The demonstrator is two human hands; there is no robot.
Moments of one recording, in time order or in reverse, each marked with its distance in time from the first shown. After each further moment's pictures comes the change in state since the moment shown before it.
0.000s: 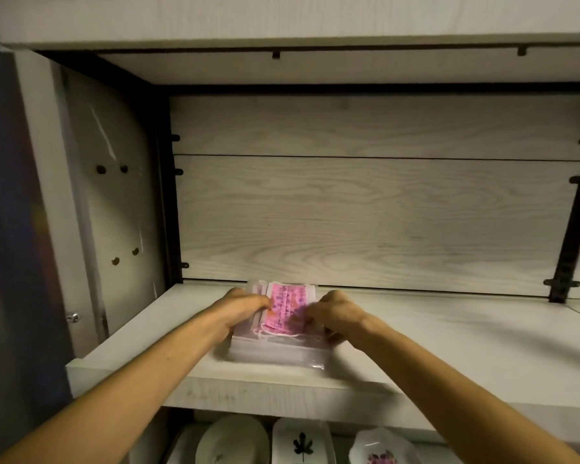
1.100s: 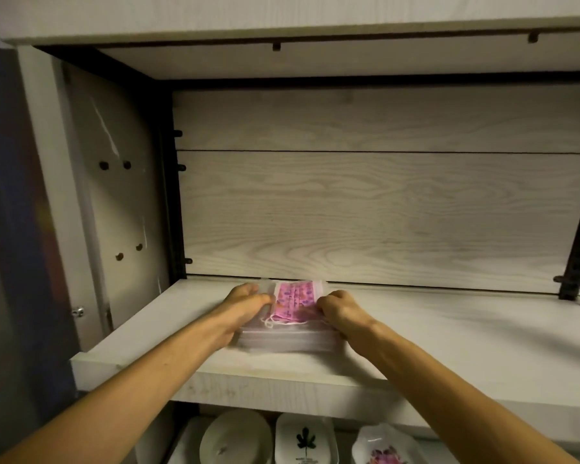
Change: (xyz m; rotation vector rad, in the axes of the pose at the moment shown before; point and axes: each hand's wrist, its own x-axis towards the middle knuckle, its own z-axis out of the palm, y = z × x) left_hand 0.014 -0.011 0.013 -0.112 0.083 0.057; right_hand -0.018 0.001 0.002 0.281 0.022 -0.028
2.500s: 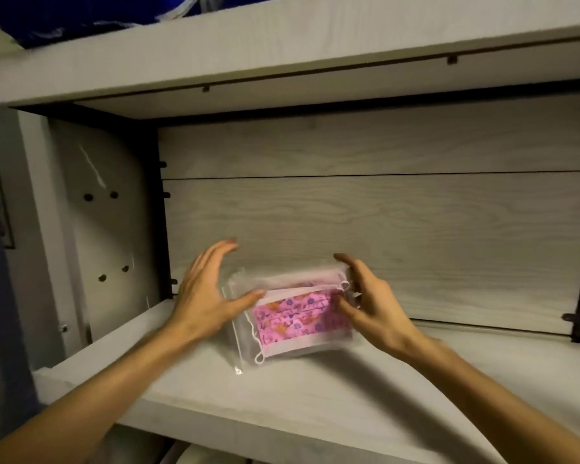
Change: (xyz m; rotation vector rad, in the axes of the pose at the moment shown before) left_hand -0.027 0.063 0.021 0.547 0.459 0.788; right_hand 0.043 0.015 -0.155 -0.364 0.083 -0.963
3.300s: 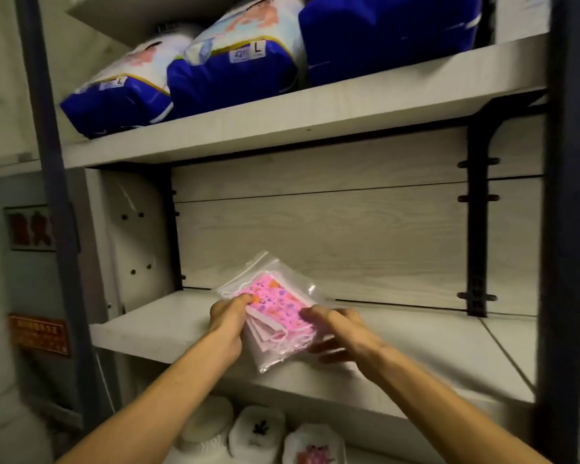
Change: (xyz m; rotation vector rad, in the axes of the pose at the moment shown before) left_hand -0.092 0.236 0.045 -0.778 0.246 -1.091; right_hand -0.134 -0.067 -0.125 0.677 -0.235 0.801
